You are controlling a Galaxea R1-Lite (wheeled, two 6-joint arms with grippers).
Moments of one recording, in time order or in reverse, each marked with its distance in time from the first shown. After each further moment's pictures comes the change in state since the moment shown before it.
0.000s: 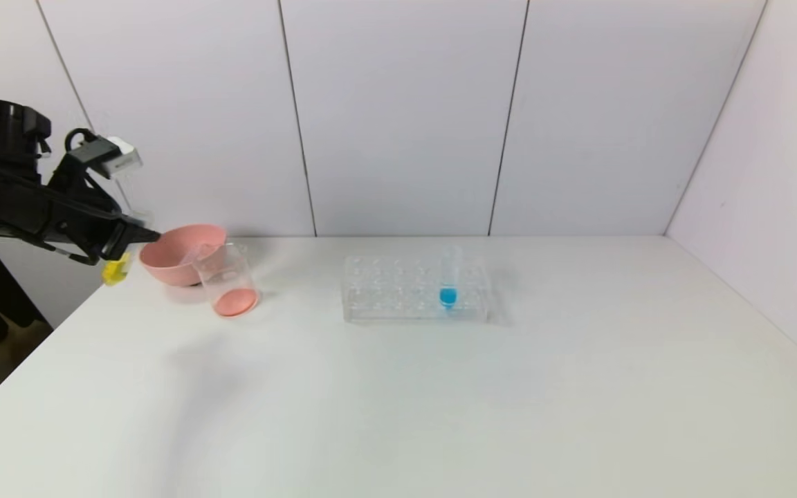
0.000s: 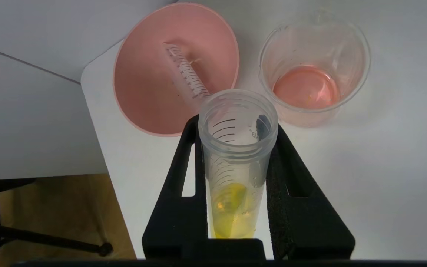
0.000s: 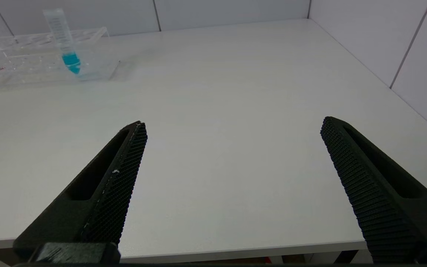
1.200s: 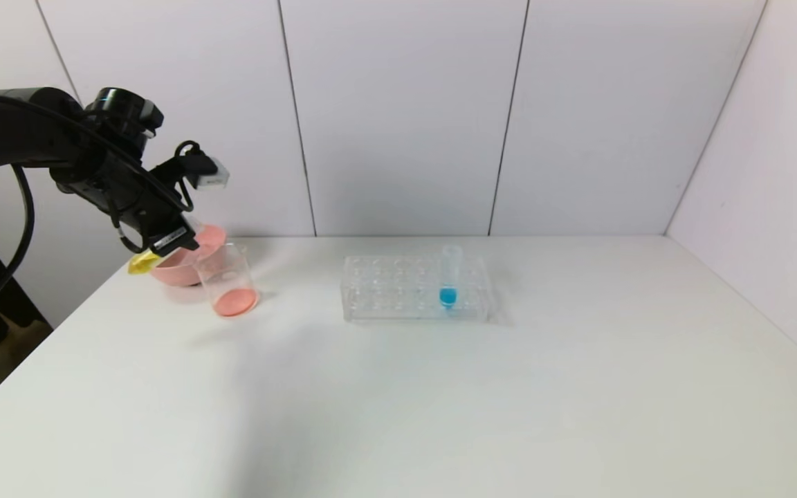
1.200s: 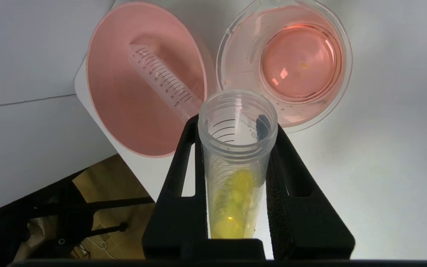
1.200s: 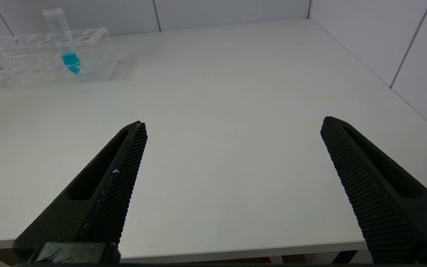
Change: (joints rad) left arm -0.191 0.230 -0.499 0.492 0.306 0.227; right arm 0.000 0.000 0.000 0.000 0.000 0.000
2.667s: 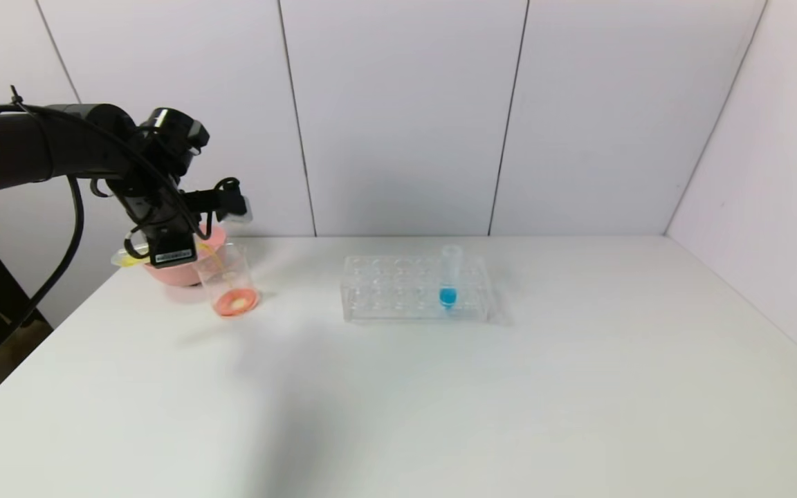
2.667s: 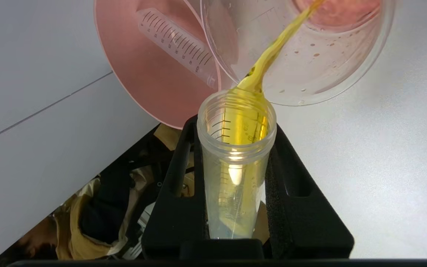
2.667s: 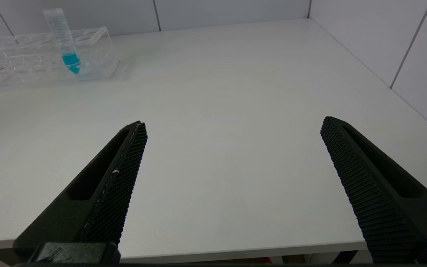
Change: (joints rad) left arm -0.094 0.061 -0.021 0.034 0.355 0.240; right arm 0.000 0.000 0.000 0.000 0.001 0.000
